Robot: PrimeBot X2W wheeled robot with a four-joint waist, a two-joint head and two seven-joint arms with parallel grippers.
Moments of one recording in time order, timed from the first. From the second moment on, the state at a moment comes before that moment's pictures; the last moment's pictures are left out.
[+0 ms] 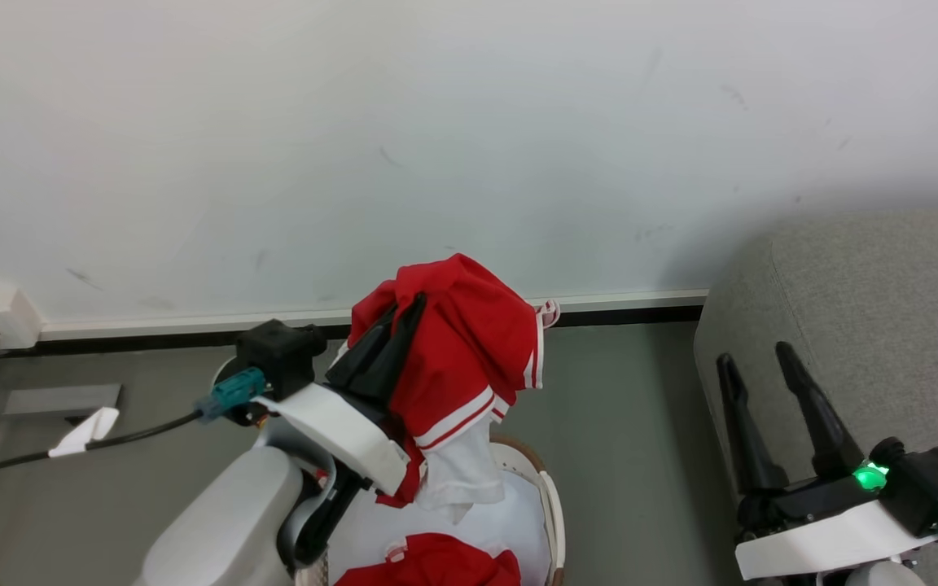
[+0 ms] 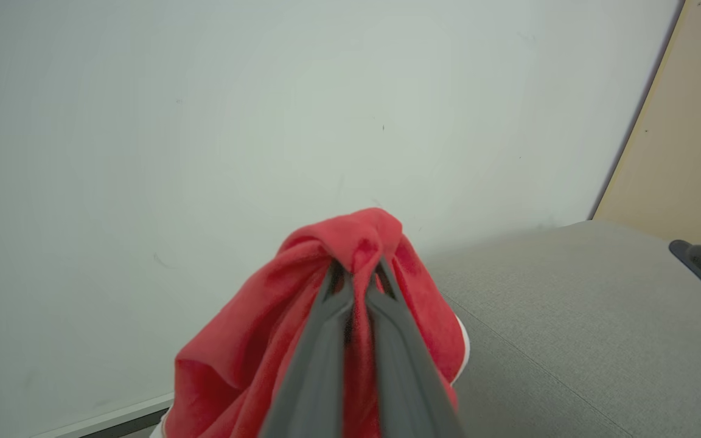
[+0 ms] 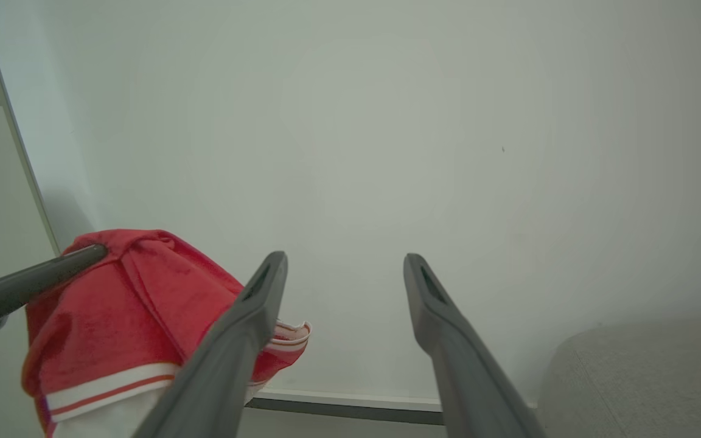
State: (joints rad) left arm -0.59 0.28 -0.66 0.38 -0.64 -0.06 -0.26; right arm -0.19 -0.13 0.24 0.11 0.47 0.13 -0.26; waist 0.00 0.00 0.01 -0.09
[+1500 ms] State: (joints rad) left arm -0.66 0.14 -0.86 0.37 -0.64 -0.12 -0.23; right arm -0.56 -0.19 1.02 0.61 0.95 0.13 -0.26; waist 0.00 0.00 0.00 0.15
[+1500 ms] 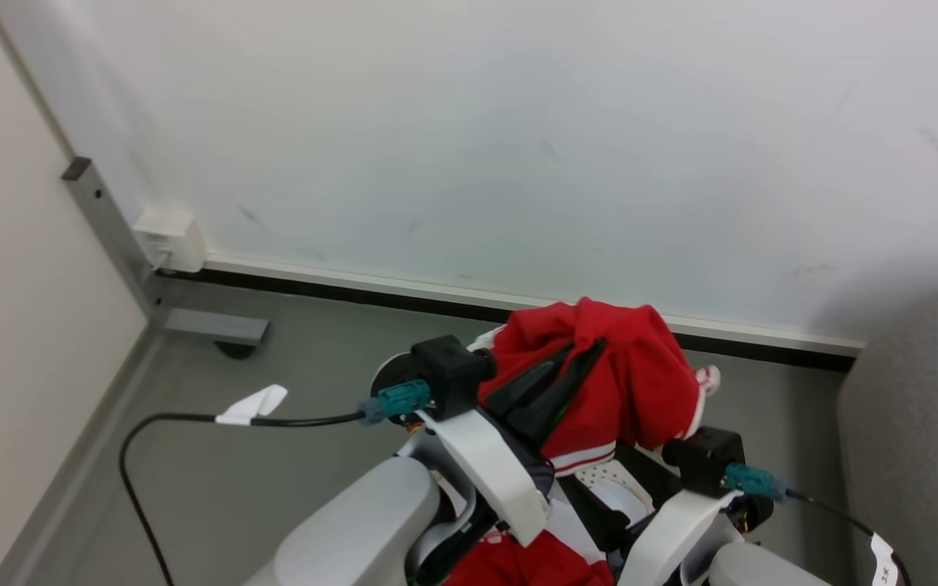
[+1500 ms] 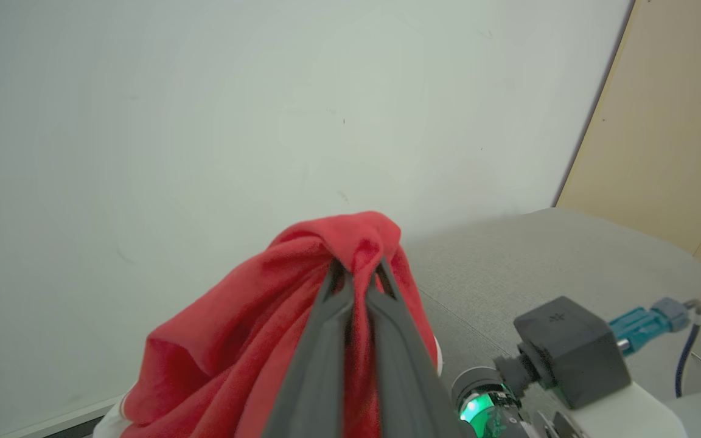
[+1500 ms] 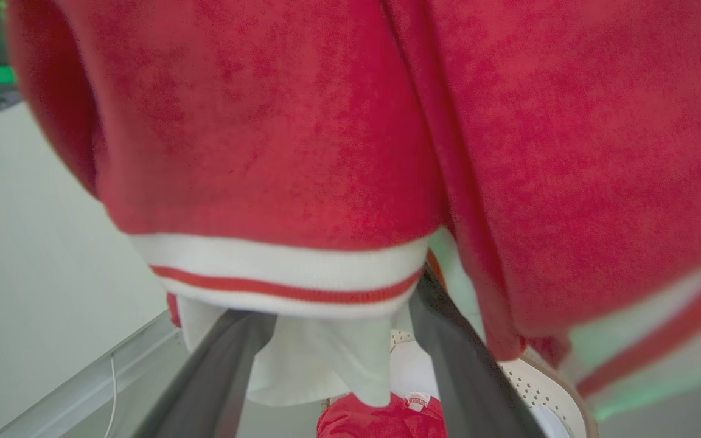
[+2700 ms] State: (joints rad) left arm -0.66 0.17 -0.88 0.50 -0.72 -0.11 -0.25; right arm -0.43 -0.22 0.72 0.35 0.72 0.13 -0.26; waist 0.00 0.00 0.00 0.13
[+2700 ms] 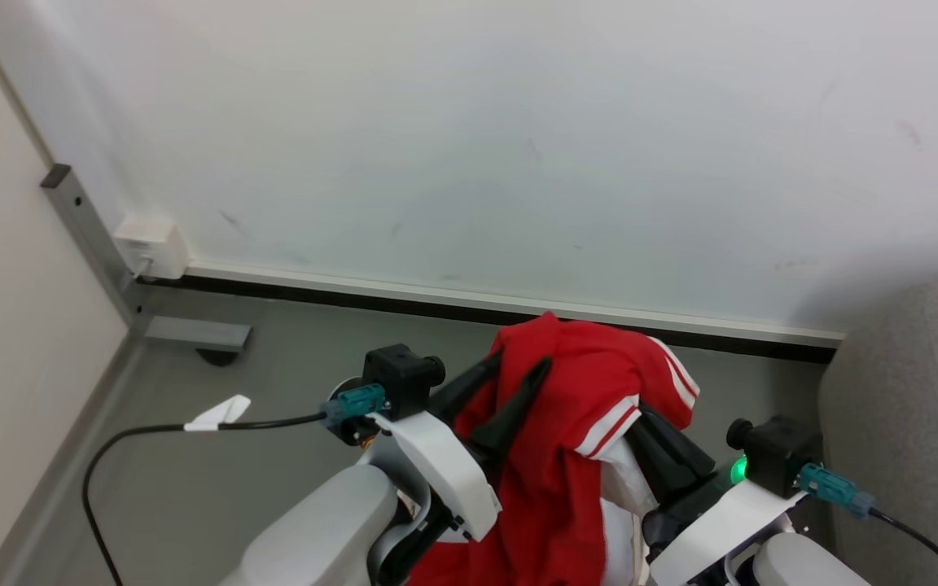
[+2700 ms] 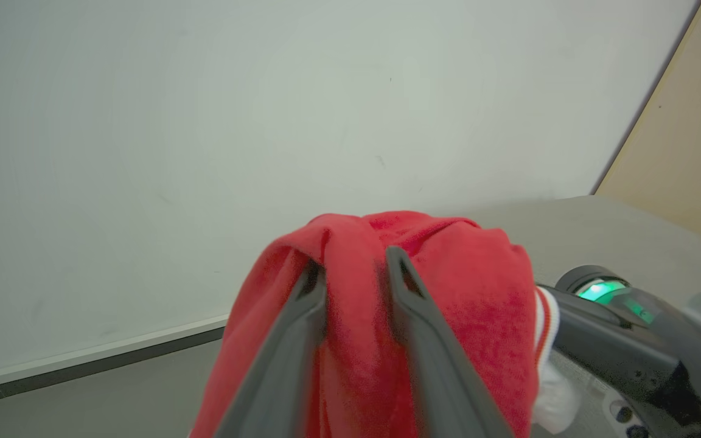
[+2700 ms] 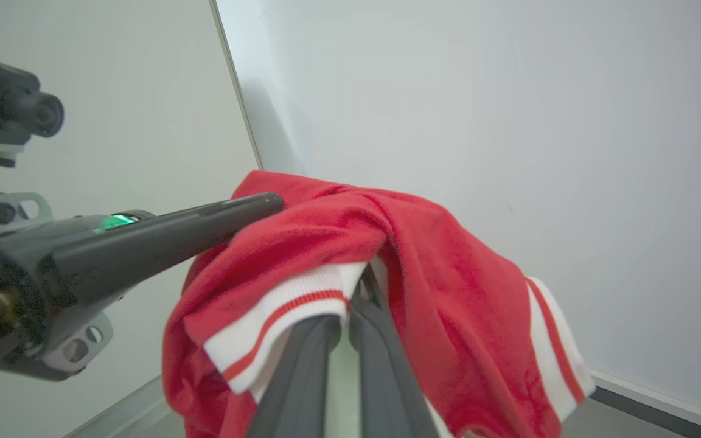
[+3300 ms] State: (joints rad) left arm -0.61 0.23 -0.84 0.33 -0.64 -0.07 -0.26; right arm -0.40 -0.30 0.52 0.19 0.68 0.13 -0.26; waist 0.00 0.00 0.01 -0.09
